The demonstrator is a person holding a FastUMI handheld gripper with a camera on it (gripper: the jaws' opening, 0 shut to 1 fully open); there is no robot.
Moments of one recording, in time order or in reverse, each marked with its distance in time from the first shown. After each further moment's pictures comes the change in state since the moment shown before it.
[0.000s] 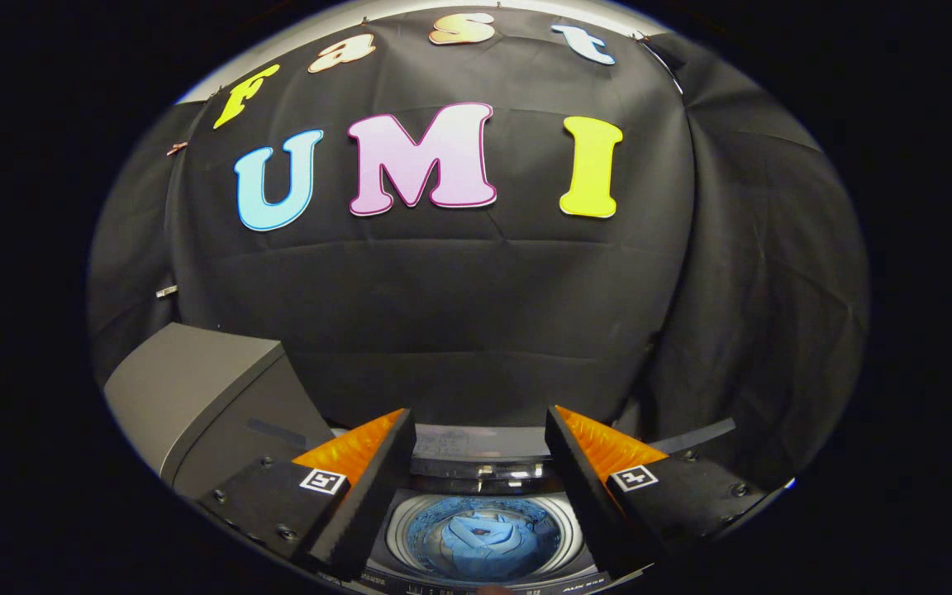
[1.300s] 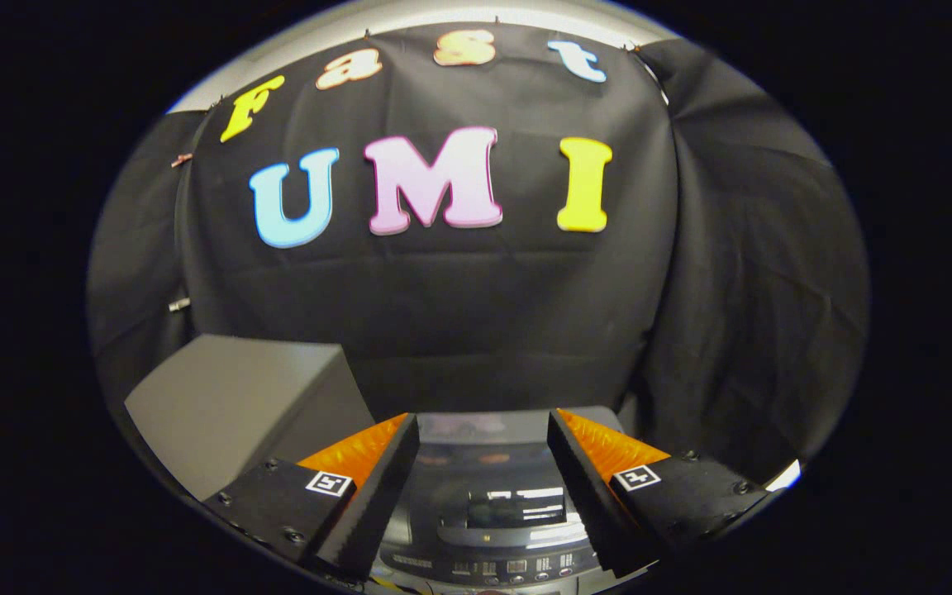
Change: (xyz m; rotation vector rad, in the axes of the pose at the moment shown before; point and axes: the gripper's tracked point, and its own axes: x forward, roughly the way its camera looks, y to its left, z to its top) arm -0.098 0.051 0.052 0.032 -0.138 -0.027
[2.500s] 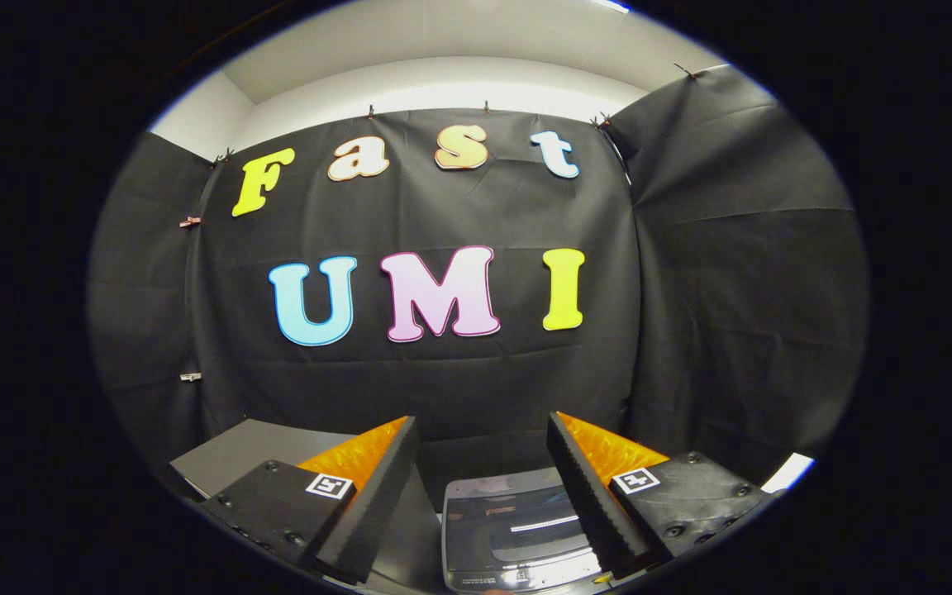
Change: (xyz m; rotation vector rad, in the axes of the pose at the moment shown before) arm -0.125 0.069 0.068 0.059 -0.251 -0.072
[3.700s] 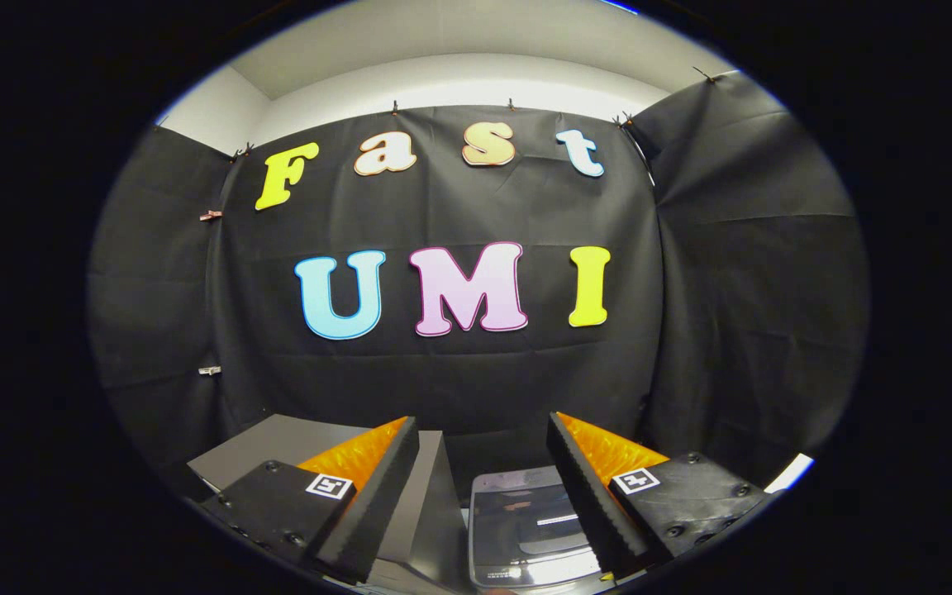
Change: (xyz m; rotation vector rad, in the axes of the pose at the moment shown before) arm -0.014 0.033 0.001 -0.013 0.021 0.058
